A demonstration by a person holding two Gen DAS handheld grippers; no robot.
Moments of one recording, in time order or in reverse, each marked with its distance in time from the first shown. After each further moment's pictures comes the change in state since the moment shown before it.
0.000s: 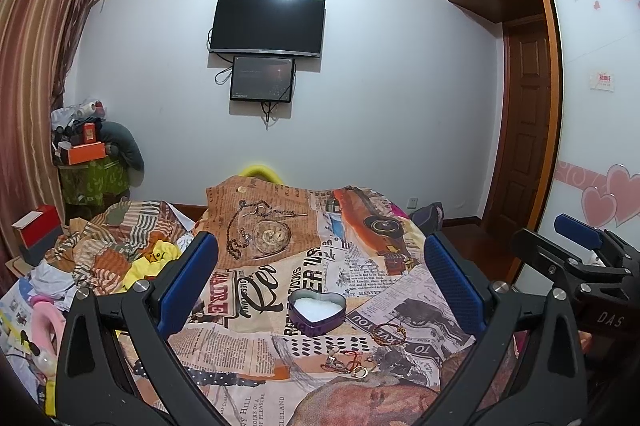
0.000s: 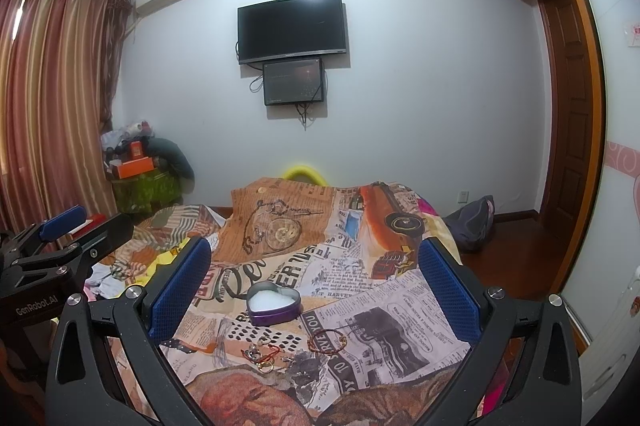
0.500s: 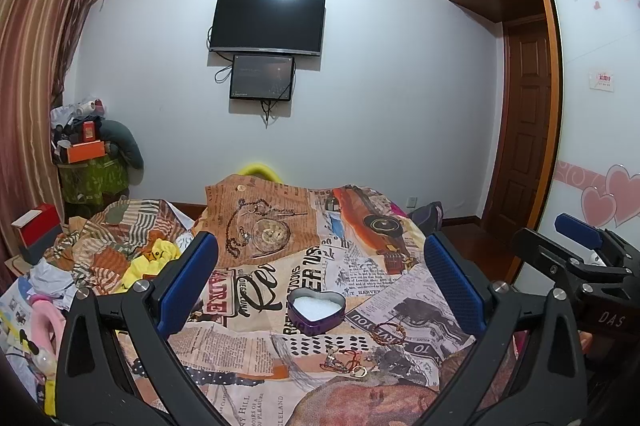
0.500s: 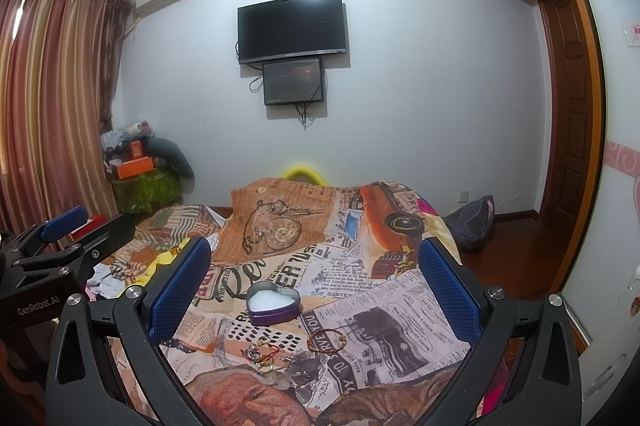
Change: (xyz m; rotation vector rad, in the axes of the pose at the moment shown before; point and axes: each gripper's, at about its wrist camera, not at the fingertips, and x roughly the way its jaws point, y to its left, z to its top) left arm 0.000 0.000 0.000 -0.001 0.004 -0.002; right arm 0.001 -0.002 0.000 0.000 0.002 0.000
